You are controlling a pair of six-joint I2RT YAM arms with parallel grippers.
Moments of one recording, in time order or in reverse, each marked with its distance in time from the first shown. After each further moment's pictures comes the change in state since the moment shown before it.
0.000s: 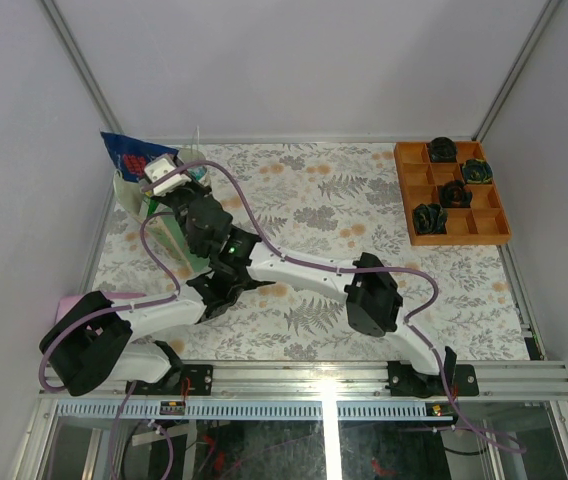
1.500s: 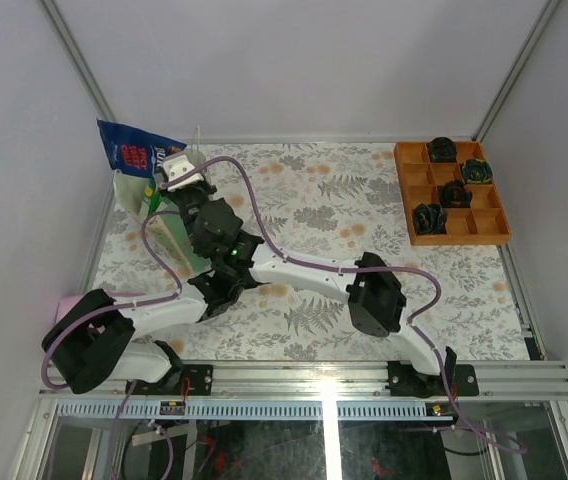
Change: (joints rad) left arm 0.009 0.017 0.011 0.000 -0.008 0.003; right arm 0.000 -0.033 -0.098 0.182 0.058 0.059
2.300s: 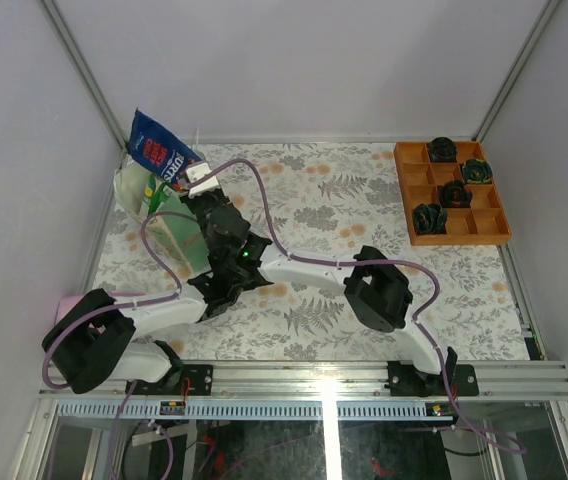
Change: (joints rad) left arm 0.014 0.000 -0.007 -0.017 -0.003 0.002; right arm -0.054 -0.004 -0.182 0.053 -0.034 0.179
